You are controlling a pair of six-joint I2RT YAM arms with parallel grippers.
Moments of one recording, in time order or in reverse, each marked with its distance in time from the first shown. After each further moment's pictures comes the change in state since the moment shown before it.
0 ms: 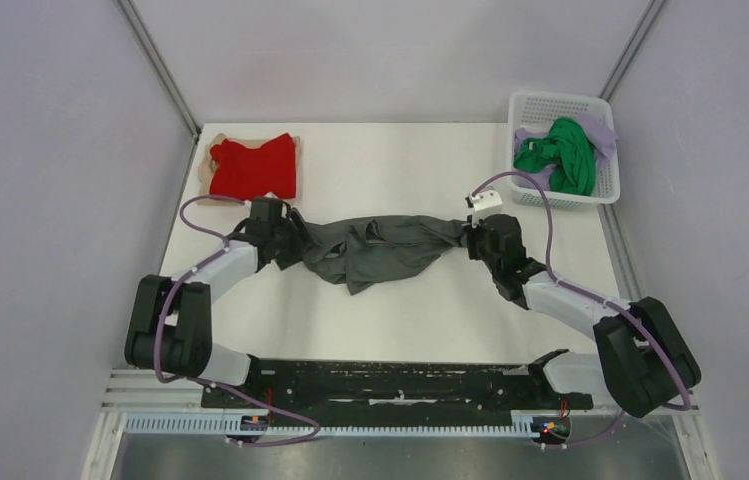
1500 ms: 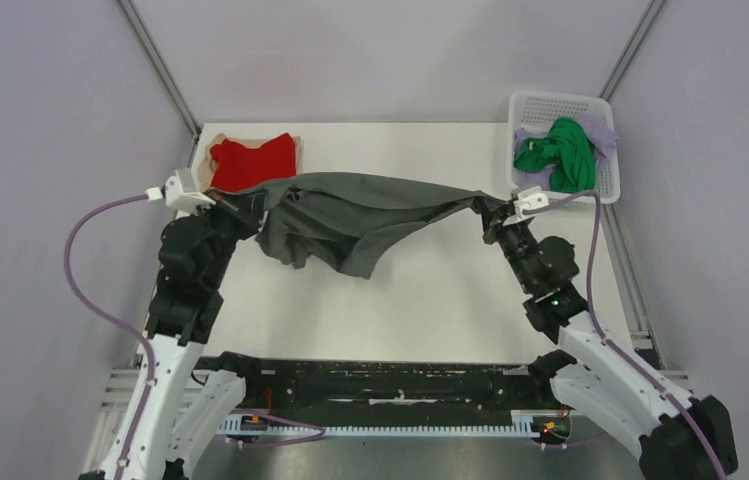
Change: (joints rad) left arm -0.019 -0.768 0.109 -0.074 -0.182 0.013; right arm 0.011 -0.414 -0.071 0.229 -0.114 -0.079
